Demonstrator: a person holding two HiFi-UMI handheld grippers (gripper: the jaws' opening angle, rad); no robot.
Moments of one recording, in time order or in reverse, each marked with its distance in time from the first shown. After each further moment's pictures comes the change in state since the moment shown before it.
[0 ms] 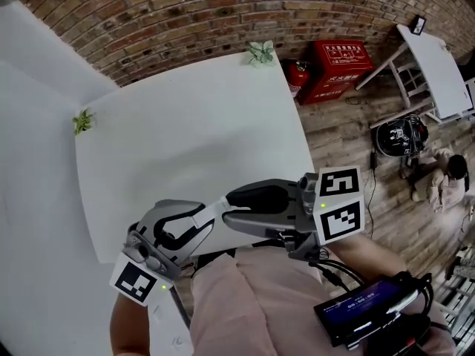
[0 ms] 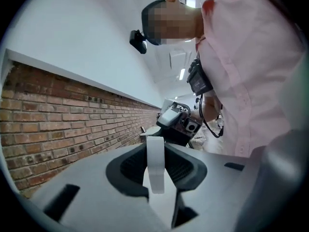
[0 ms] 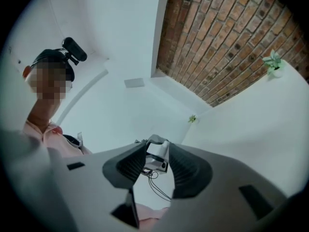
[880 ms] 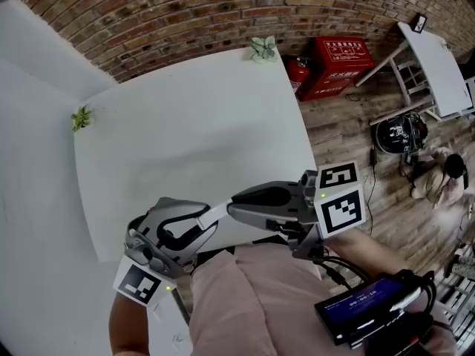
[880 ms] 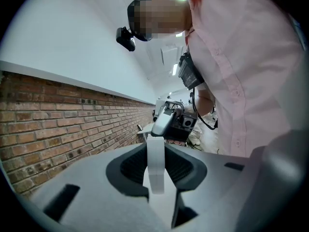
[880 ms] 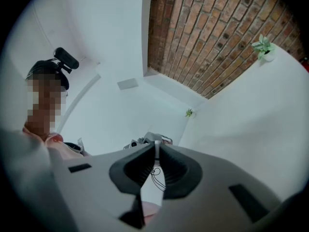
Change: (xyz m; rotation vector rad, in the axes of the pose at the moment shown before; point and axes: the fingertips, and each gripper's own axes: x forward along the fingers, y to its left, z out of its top) left arm 0.001 -0.006 -0.003 0.100 0.028 -0.048; right arm 0.003 -0.013 -0.012 0.125 0.020 -0.009
